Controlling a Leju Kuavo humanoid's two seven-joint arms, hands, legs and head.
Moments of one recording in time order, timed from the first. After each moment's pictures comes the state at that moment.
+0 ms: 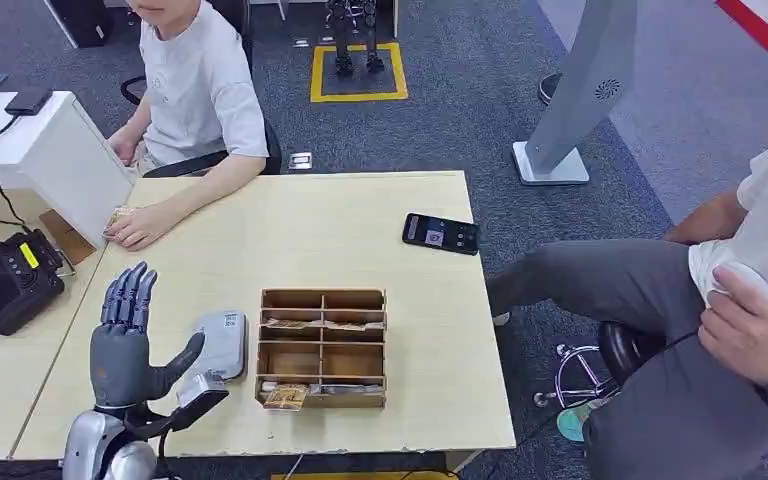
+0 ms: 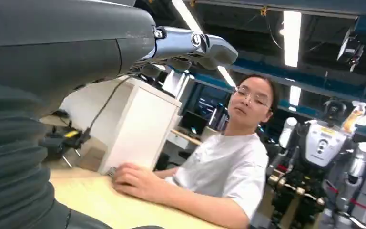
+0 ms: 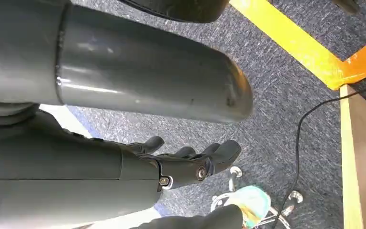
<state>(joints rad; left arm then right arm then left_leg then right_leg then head) -0.04 0.10 -0.11 -1.39 -0.82 0.68 -0.42 -0.02 0.17 -0.20 -0.20 1.18 -0.41 0.01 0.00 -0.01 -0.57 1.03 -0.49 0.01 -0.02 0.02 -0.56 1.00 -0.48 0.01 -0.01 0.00</state>
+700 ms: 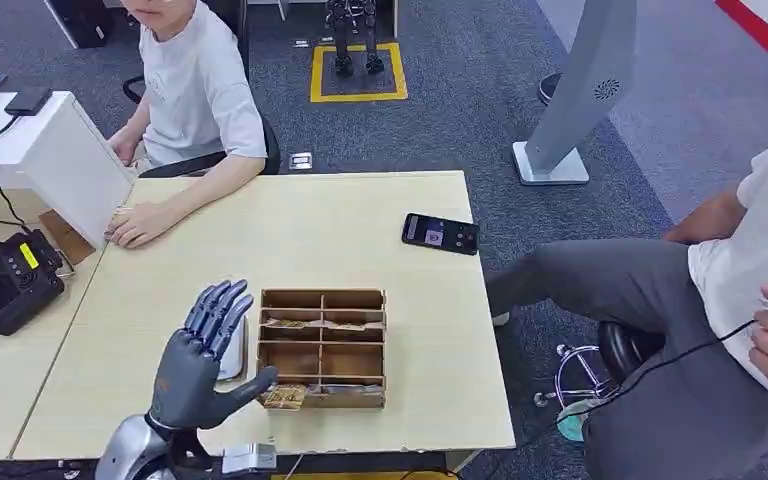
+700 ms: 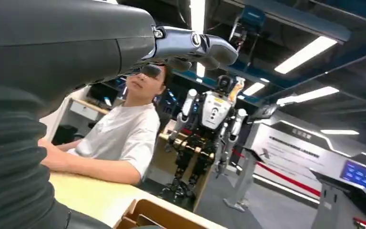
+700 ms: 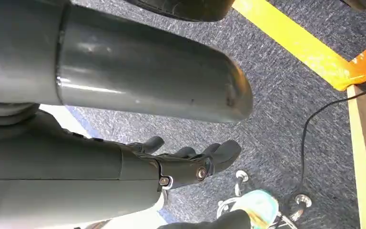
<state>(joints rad) 0.00 0.16 -0.41 -1.64 -0.84 0.51 -0.42 -0.02 0.17 -0.22 -0.20 1.17 -0.41 0.01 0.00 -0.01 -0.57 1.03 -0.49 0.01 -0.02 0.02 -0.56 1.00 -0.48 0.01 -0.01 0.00</state>
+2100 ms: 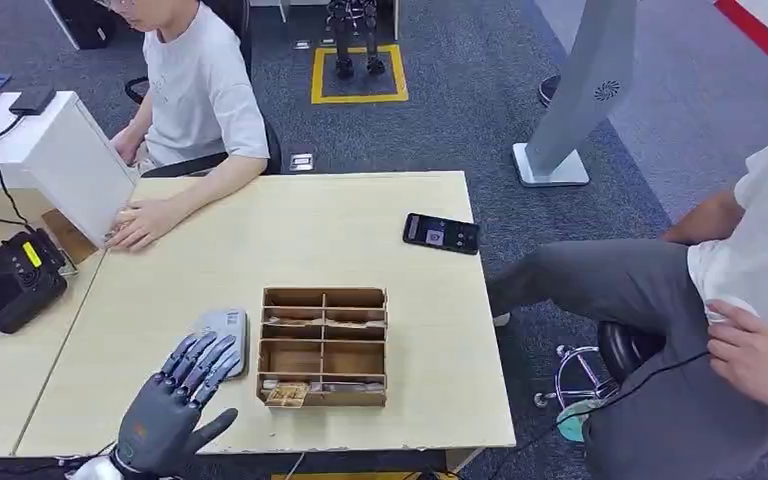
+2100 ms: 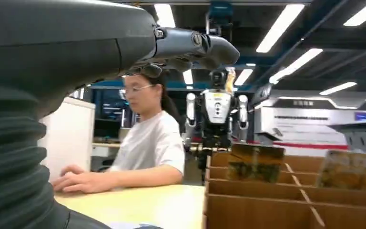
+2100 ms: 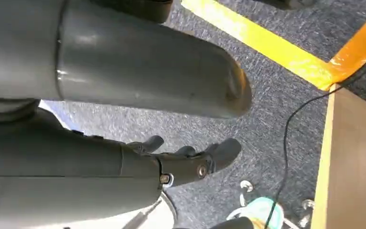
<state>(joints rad) 0.09 0.32 -0.37 -1.57 -1.05 0.61 -0.41 -0.12 0.25 -0.27 -0.23 1.13 -0.34 0.15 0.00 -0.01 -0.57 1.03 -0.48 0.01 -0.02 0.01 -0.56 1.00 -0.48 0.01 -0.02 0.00</state>
